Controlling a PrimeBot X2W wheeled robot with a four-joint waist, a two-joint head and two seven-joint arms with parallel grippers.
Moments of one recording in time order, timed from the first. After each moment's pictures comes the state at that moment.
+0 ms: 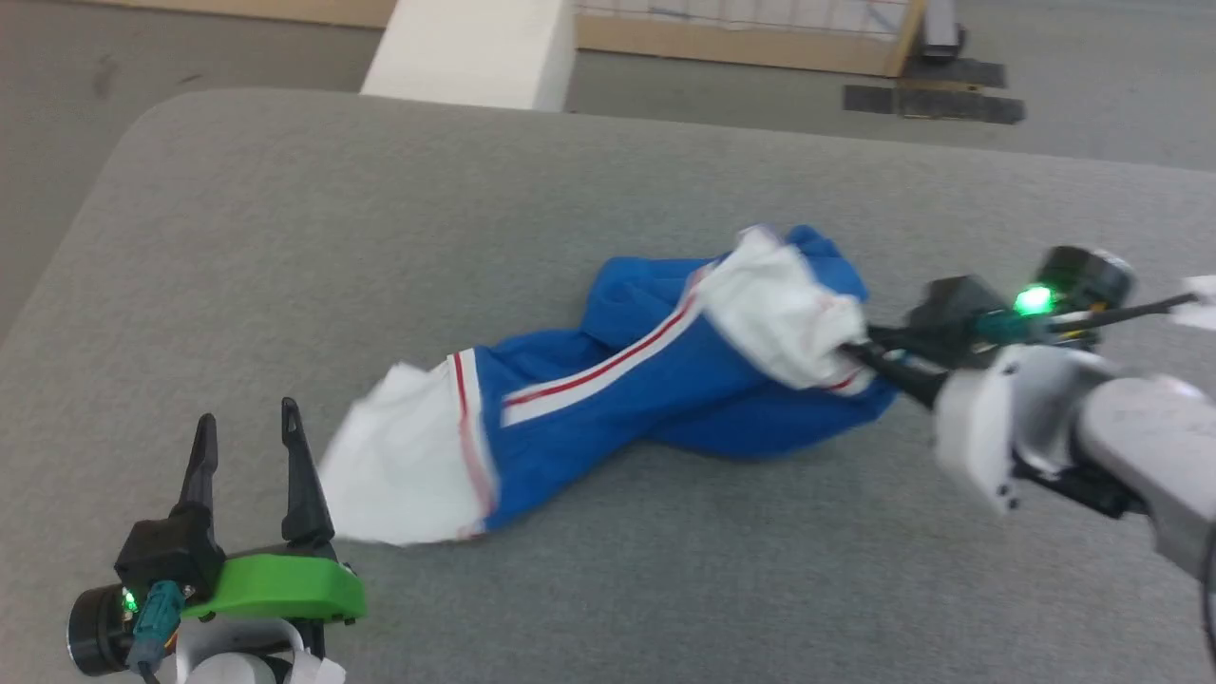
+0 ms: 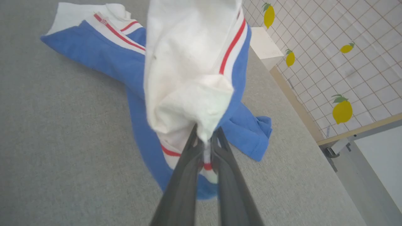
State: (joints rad) left arm -0.02 0.05 0.11 0.03 -0.14 0.03 -0.26; right arm -0.89 -0.75 1.18 0.18 0.70 0.13 0.11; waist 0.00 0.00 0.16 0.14
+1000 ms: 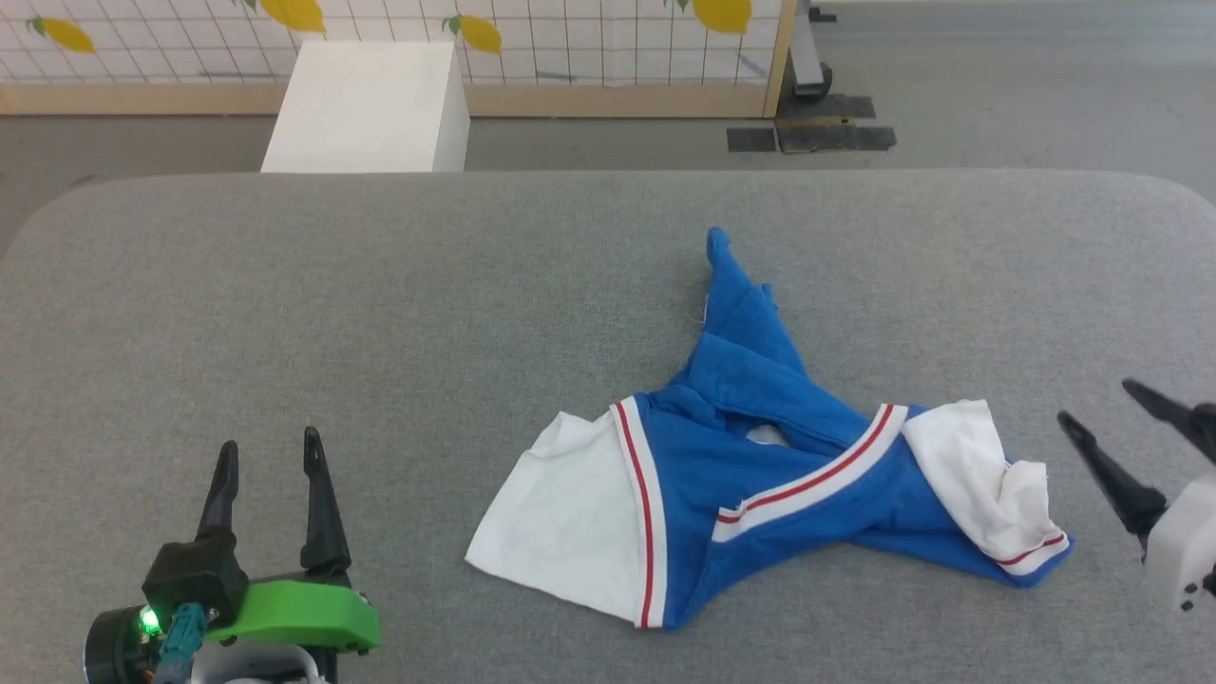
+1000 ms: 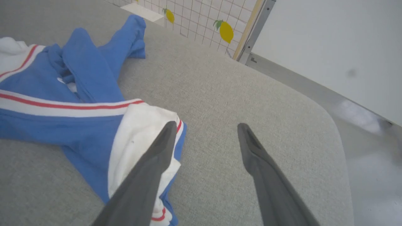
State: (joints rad) left arm 0.02 0.05 0.08 0.03 -0.11 0.04 -0.26; right arm -0.27 -0.81 0.49 0.31 0.58 0.13 -0.11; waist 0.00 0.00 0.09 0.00
